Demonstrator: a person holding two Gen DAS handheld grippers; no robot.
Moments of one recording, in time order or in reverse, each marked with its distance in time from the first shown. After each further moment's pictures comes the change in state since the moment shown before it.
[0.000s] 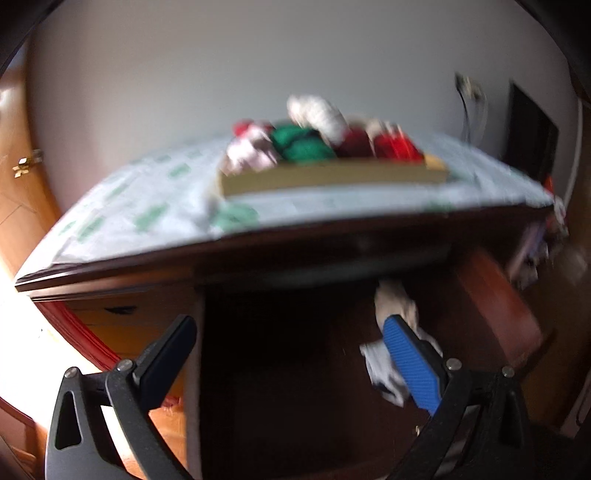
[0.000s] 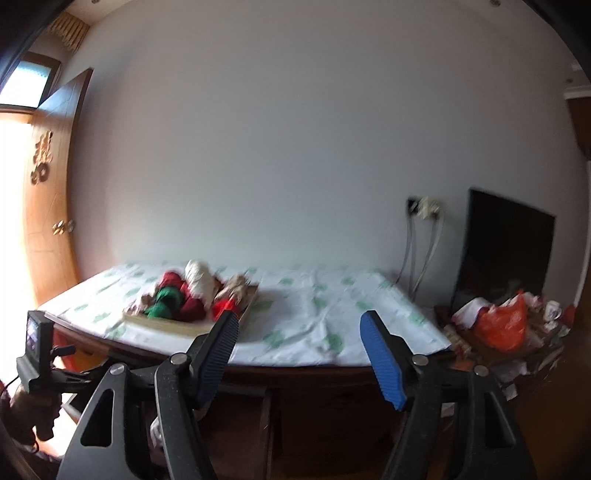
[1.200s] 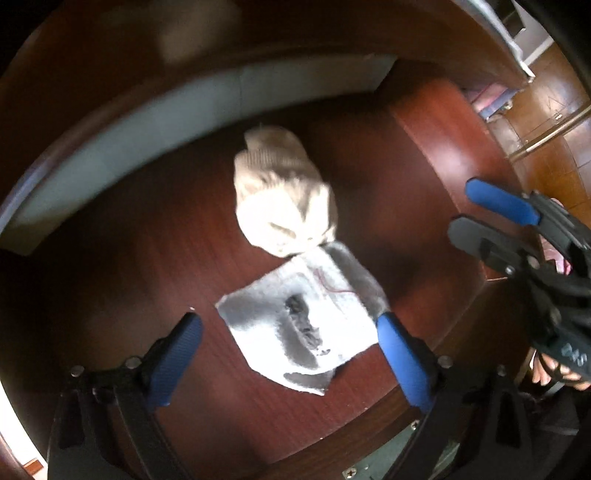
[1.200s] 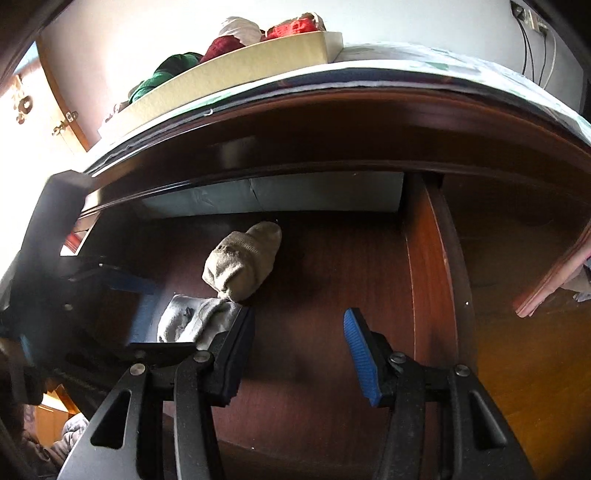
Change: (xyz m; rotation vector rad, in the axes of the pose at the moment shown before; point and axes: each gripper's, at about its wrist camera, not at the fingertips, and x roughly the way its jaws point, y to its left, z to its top) left arm 0.160 -0.103 0.000 0.196 0.704 -0.367; right arm 0.229 0.097 -0.180 0.093 0.695 0.259
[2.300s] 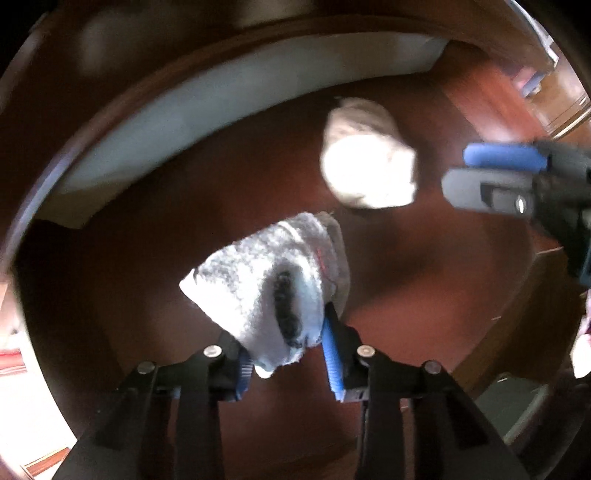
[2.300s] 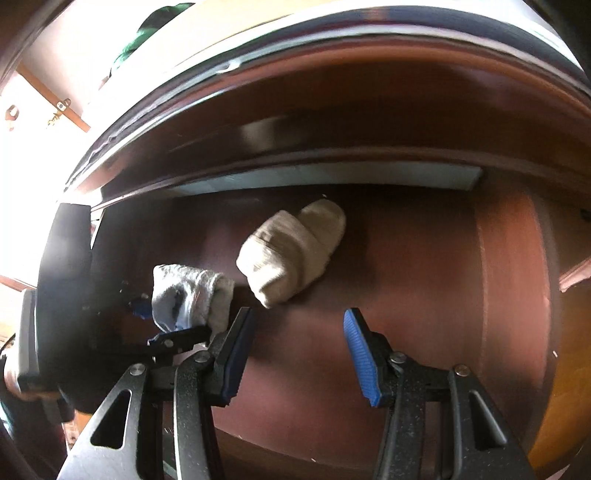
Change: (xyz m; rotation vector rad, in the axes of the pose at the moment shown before) left arm -0.002 0.004 -0.024 0.030 -0.003 0.218; right arm 0.056 0.034 0.045 0.052 0.251 0.113
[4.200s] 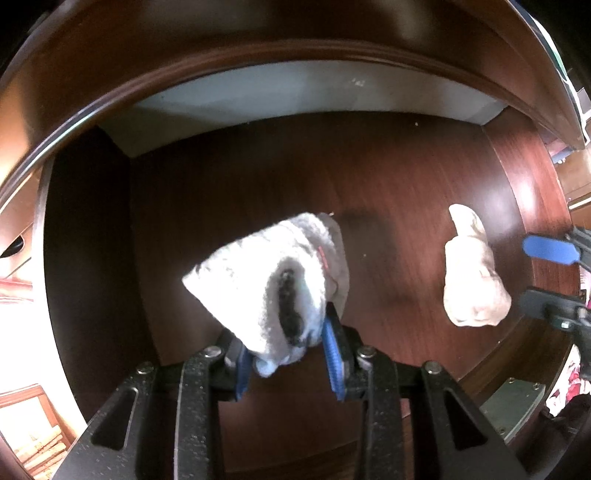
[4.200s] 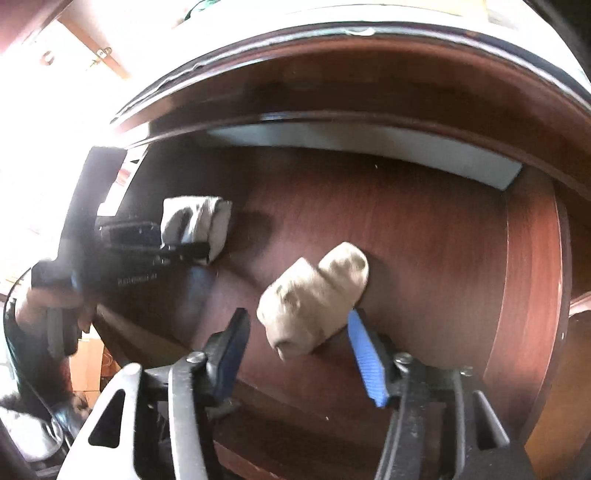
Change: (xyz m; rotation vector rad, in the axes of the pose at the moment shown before) left arm -0.010 0.079 -0.031 -0.256 -0.020 -0.089; right arm 0.000 0.024 -0.025 -0.169 0.101 0.052
